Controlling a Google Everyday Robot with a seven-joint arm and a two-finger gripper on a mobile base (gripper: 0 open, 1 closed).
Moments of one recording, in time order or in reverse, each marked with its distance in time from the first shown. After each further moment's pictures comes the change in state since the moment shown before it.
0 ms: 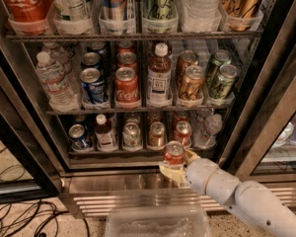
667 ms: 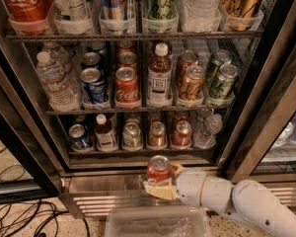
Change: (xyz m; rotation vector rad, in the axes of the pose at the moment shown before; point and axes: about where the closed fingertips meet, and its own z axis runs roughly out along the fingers) arm -0.008 0.082 -0.009 -0.270 0.045 0.062
